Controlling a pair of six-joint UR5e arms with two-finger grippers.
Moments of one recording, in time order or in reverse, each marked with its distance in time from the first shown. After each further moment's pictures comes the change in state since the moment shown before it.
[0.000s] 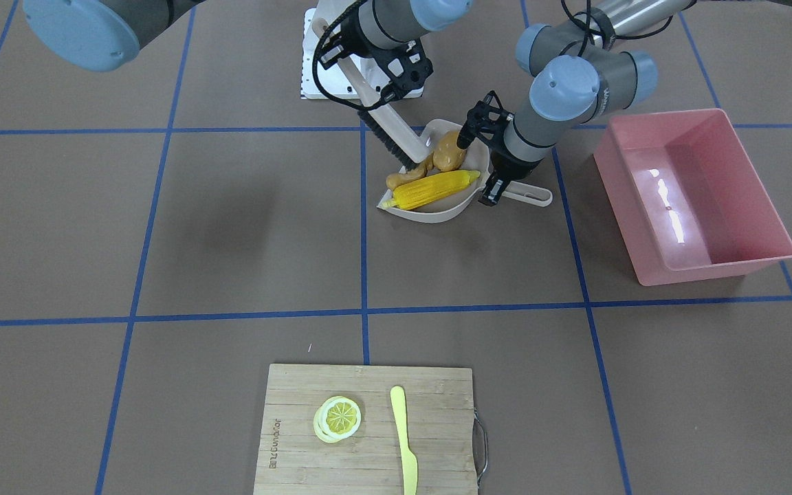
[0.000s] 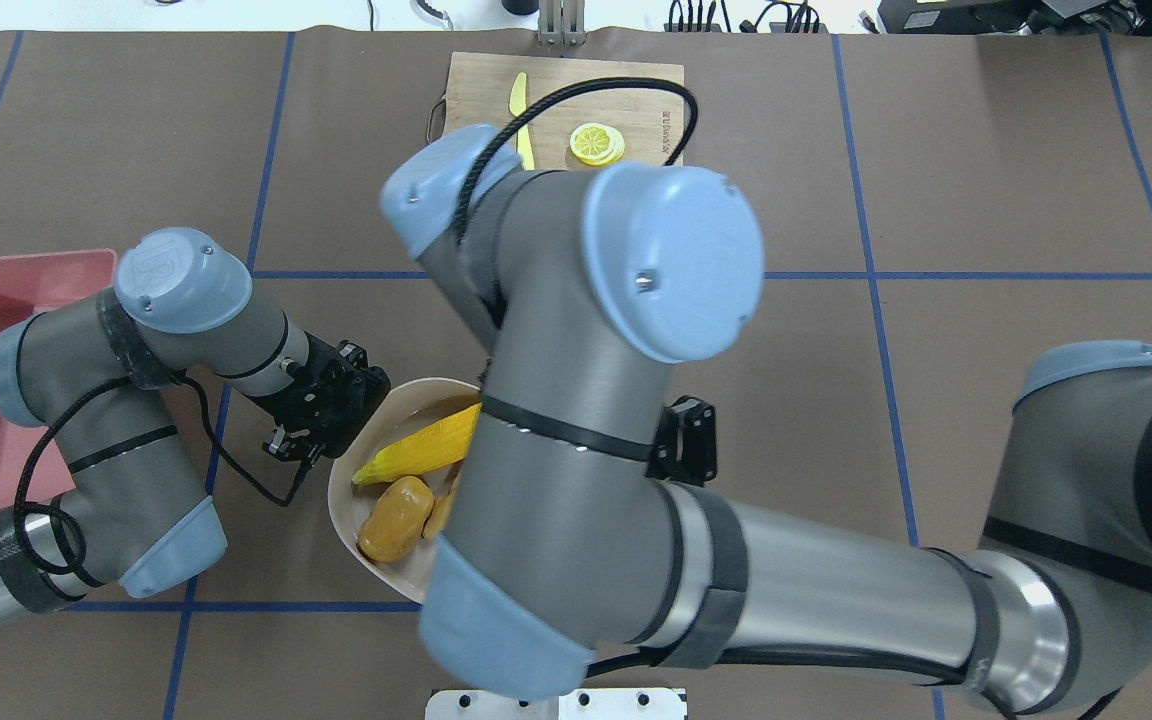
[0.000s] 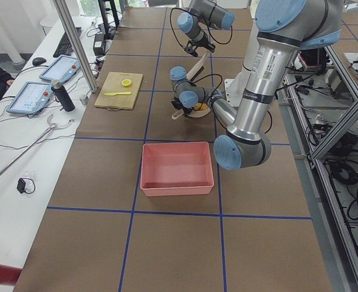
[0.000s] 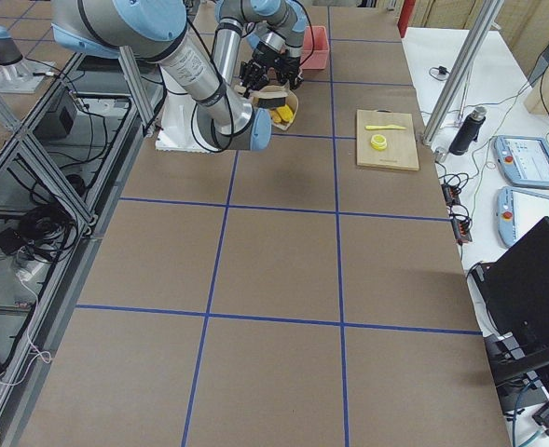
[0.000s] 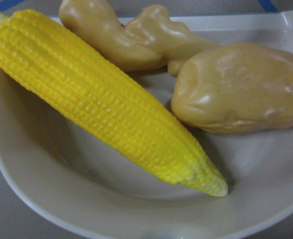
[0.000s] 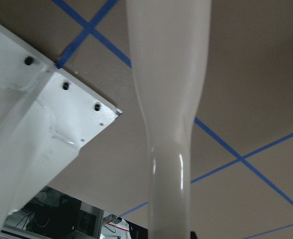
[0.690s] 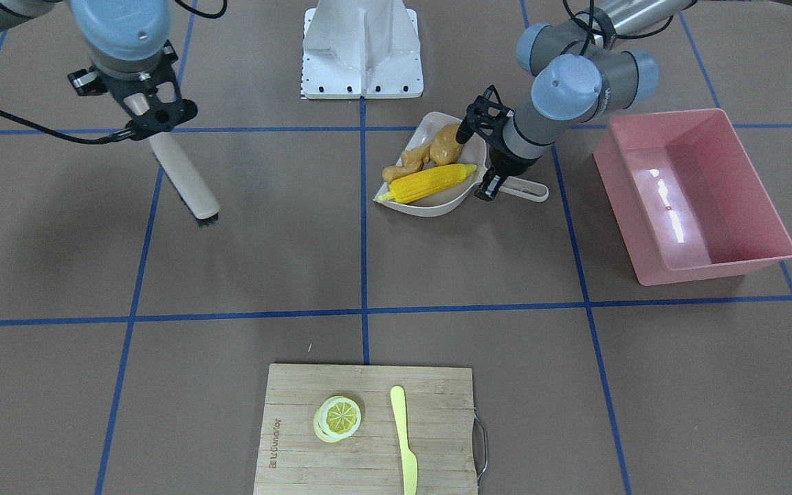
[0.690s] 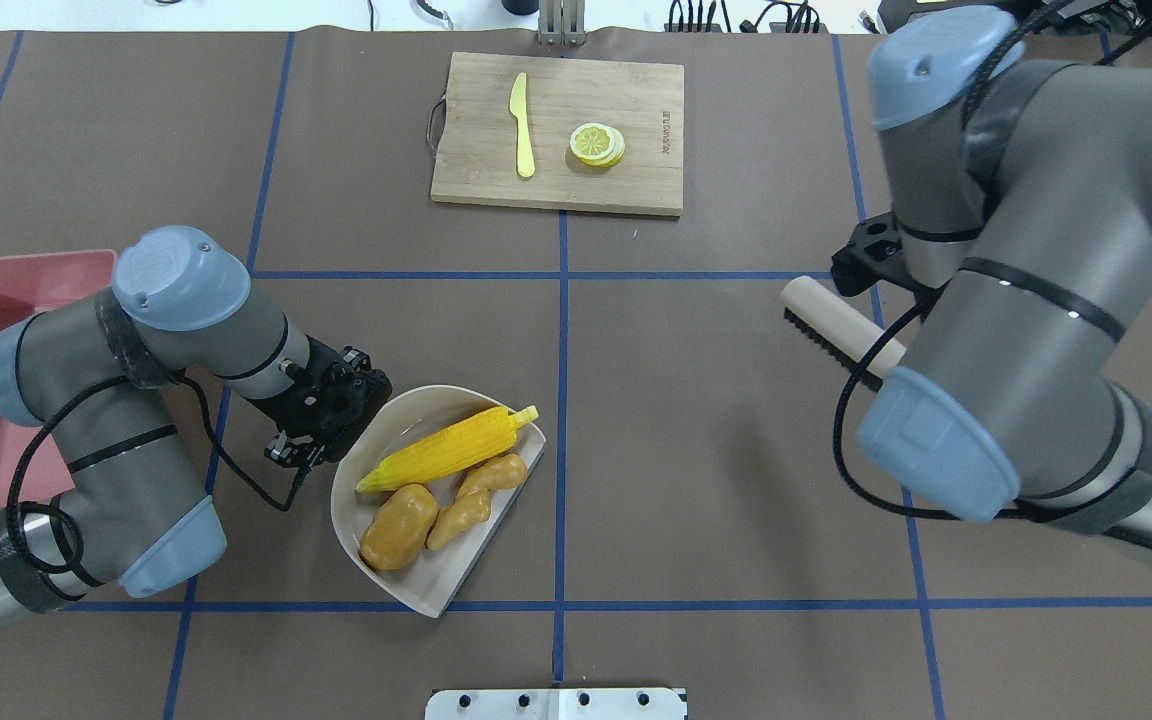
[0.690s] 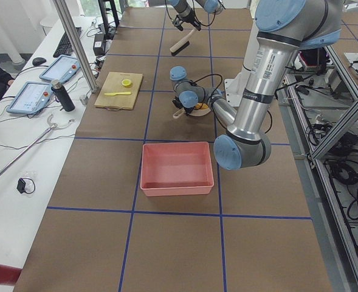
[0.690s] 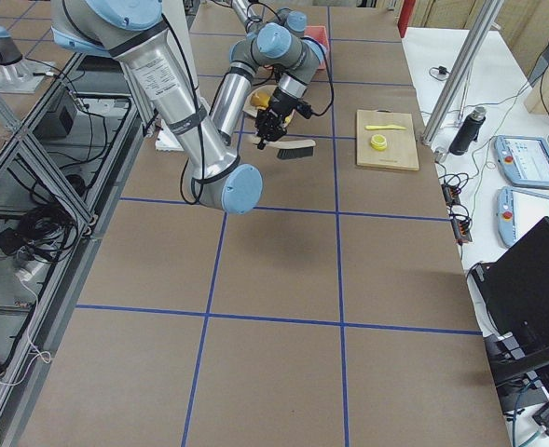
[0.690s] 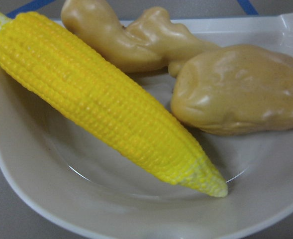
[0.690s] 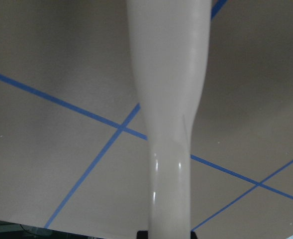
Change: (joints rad) left arm -0.001 0.000 -0.001 -0.012 -0.051 -0.003; right arm 0.334 -0.457 0.293 0.026 -0.003 -0.088
